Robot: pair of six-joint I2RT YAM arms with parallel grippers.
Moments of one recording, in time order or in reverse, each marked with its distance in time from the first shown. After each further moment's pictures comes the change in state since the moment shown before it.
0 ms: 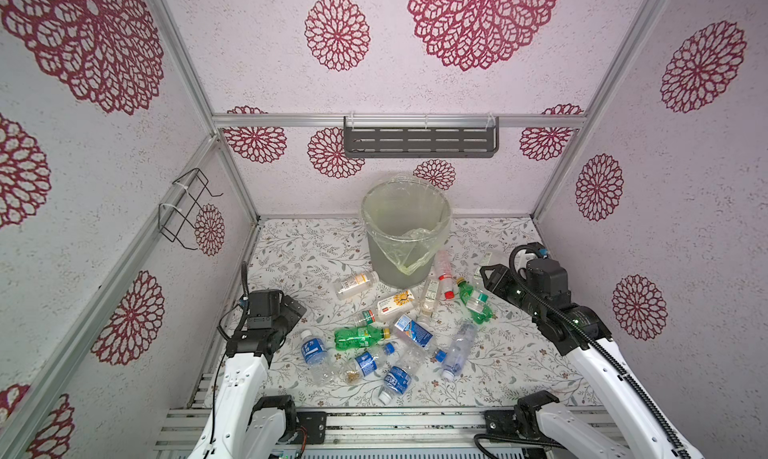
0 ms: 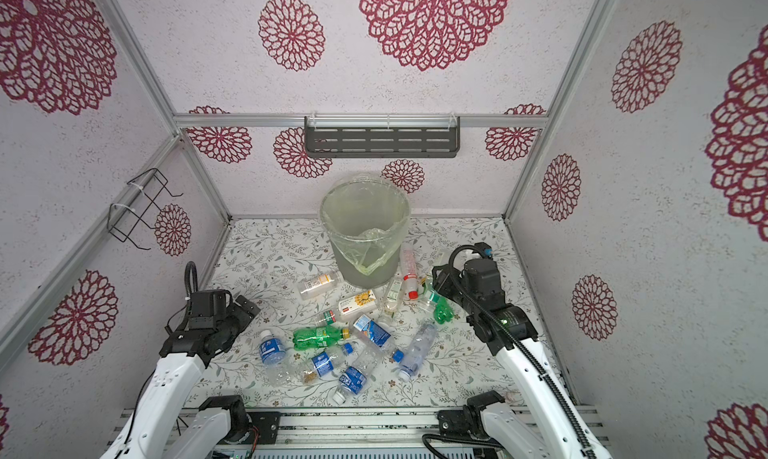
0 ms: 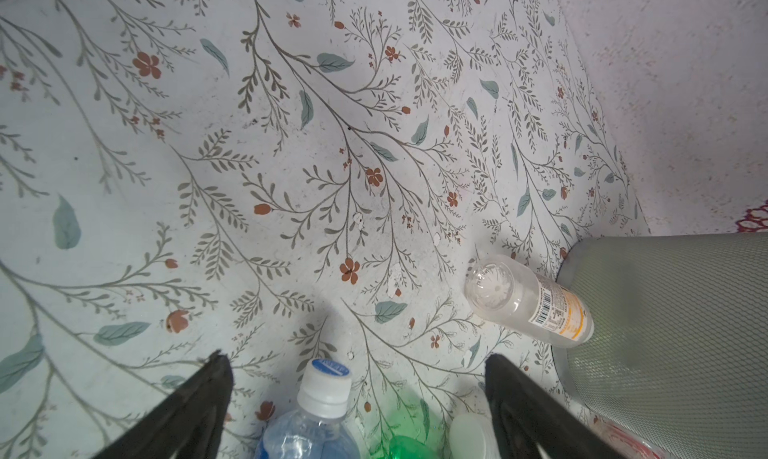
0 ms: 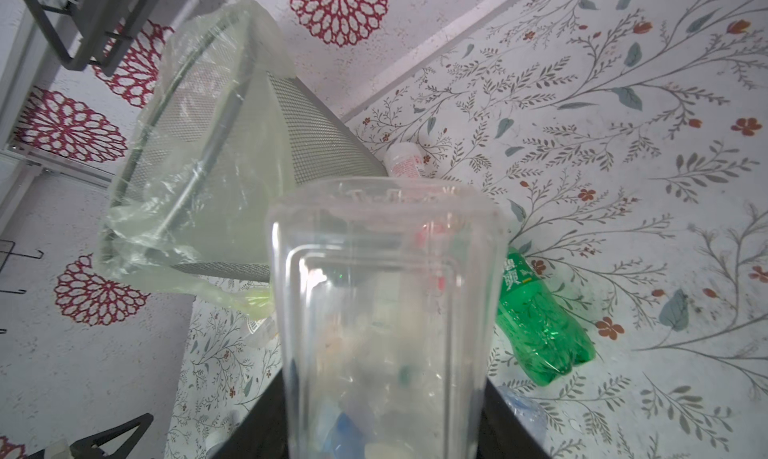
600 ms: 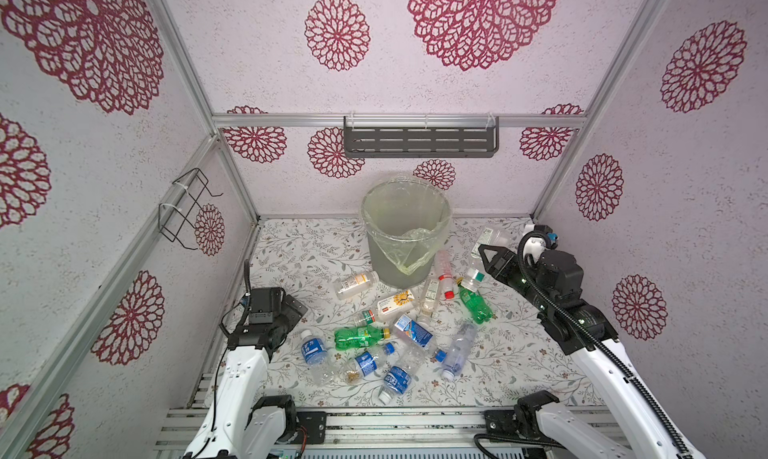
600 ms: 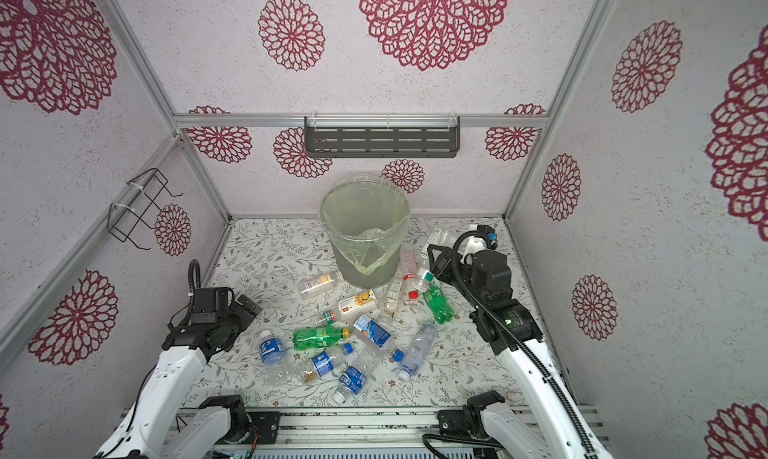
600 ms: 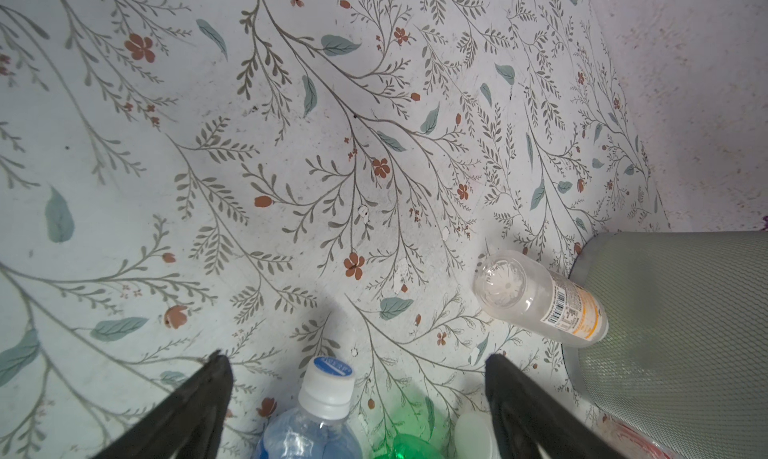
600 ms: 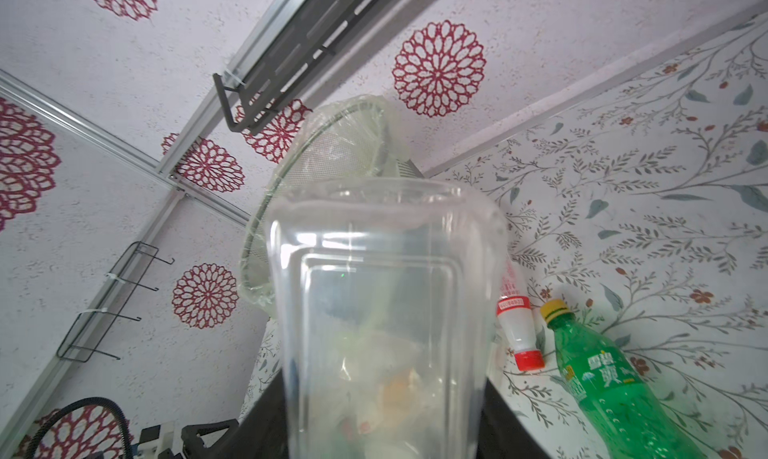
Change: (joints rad) left arm 0.000 0.051 0.017 -0.007 0.012 0.000; right arm 0.000 -0.016 0.034 0.213 -0.089 -0.012
